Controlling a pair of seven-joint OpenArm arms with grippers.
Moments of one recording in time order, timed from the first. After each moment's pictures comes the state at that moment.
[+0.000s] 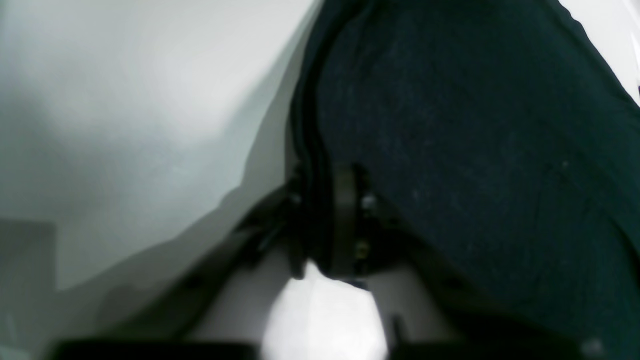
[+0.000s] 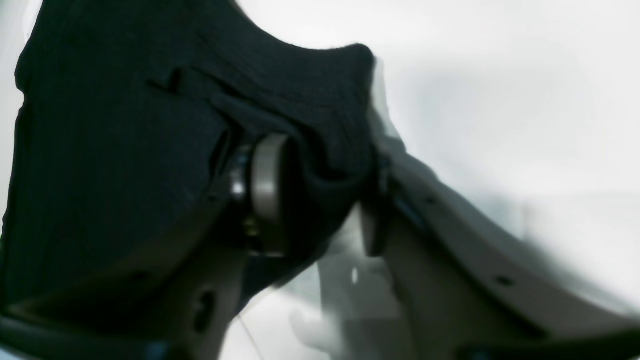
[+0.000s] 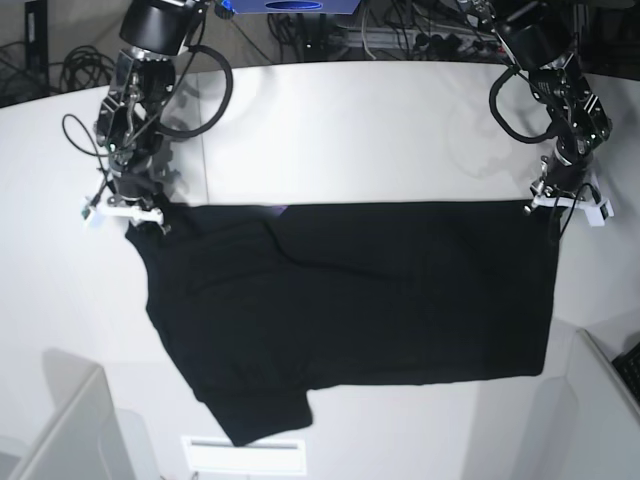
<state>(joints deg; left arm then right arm) 2.2 -11.4 -39.4 71.1 -31.1 -17.3 35.0 -4.3 -3.7 23.8 80.8 30.9 -7.7 -27.9</state>
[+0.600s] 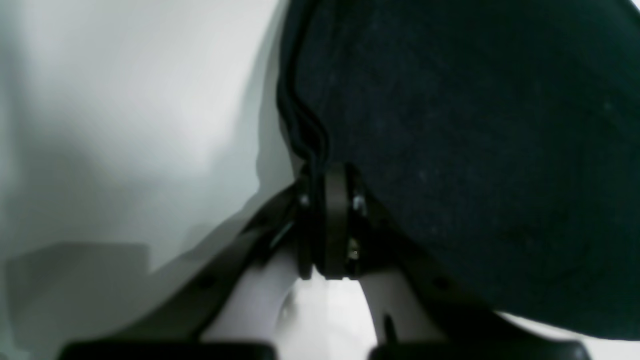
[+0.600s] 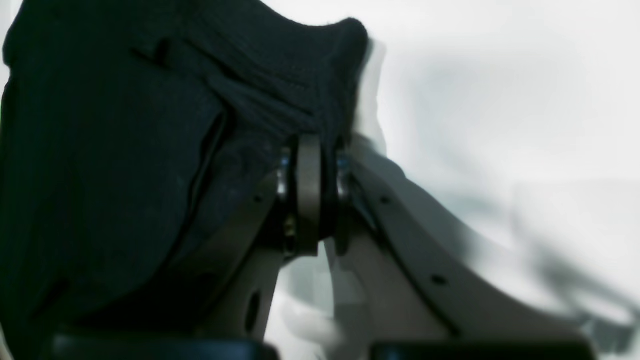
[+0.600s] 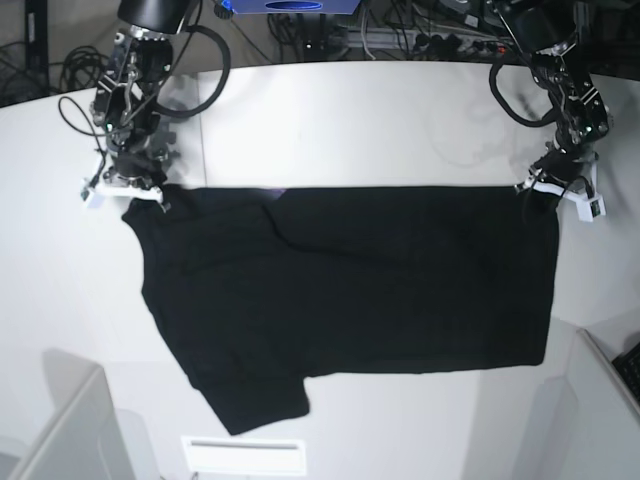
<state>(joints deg) 8.0 -13.0 -34.5 77.5 -24.8 -17.5 35.0 -9.9 -3.4 23.8 86.9 31.0 -8.3 -30.8</state>
